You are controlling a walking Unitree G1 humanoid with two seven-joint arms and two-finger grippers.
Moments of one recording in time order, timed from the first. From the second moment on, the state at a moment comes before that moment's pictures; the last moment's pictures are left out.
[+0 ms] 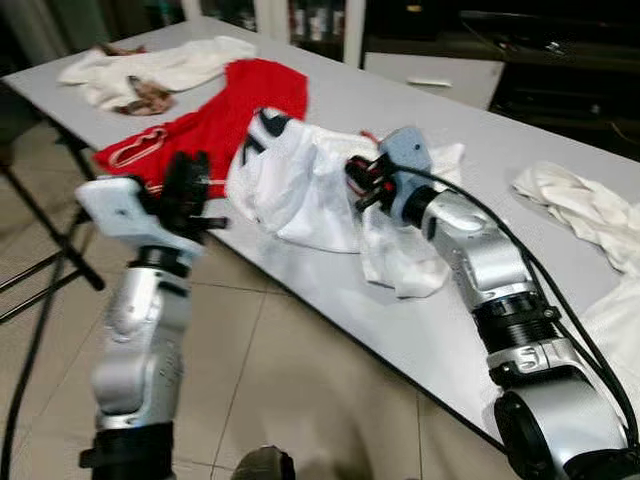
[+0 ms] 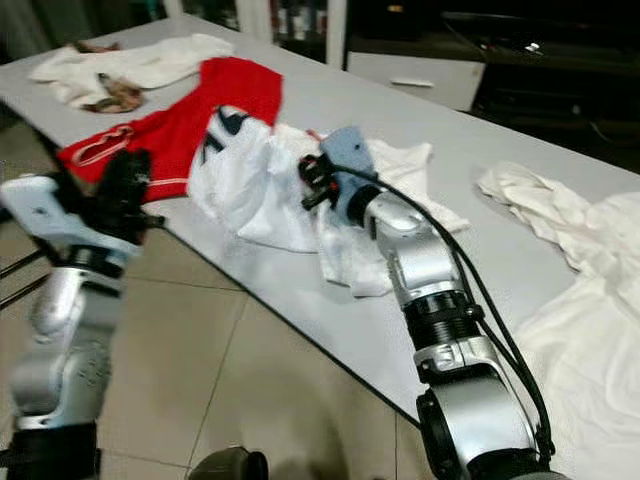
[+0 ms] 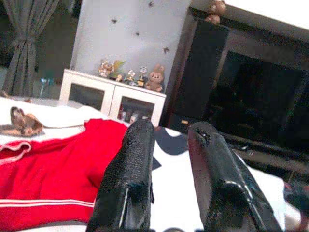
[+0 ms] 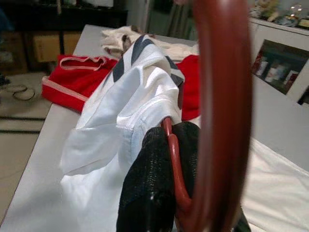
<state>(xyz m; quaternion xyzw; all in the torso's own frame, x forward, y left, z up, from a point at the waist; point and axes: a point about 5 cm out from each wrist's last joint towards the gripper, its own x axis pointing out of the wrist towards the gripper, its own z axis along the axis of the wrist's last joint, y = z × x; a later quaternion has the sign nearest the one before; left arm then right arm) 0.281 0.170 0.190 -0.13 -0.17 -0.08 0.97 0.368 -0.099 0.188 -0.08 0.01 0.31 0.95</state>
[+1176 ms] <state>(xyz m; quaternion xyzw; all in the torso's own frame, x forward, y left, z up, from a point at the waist) 0.270 0.139 0.187 -0.05 -0.18 -0.12 0.97 0.353 -0.131 0.203 -0.10 0.00 0.27 0.96</state>
